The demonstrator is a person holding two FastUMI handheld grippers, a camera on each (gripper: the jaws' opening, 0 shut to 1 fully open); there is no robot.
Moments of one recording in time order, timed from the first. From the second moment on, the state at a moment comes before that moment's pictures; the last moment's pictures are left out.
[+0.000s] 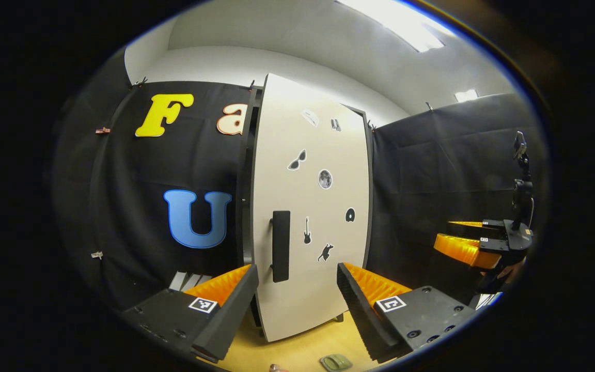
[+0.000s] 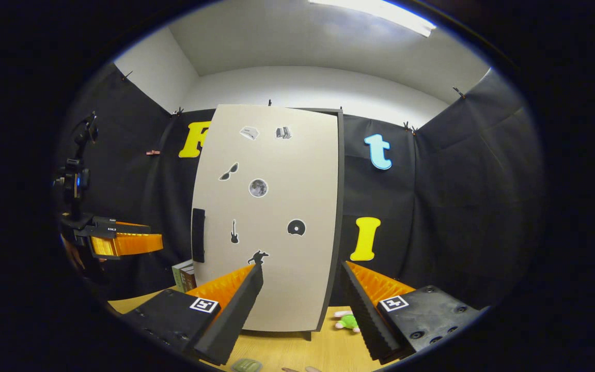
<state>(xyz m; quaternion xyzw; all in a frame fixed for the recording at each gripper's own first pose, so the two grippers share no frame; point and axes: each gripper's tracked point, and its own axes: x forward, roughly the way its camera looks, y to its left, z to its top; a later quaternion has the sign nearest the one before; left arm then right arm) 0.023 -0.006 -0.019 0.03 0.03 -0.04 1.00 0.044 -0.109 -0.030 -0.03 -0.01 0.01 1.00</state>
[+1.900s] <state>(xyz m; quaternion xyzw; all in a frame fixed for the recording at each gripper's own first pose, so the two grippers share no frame) 0.028 -0.015 -0.023 0.03 0.04 -0.04 1.00 0.014 -0.122 -0.026 -0.01 0.00 0.03 1.00</state>
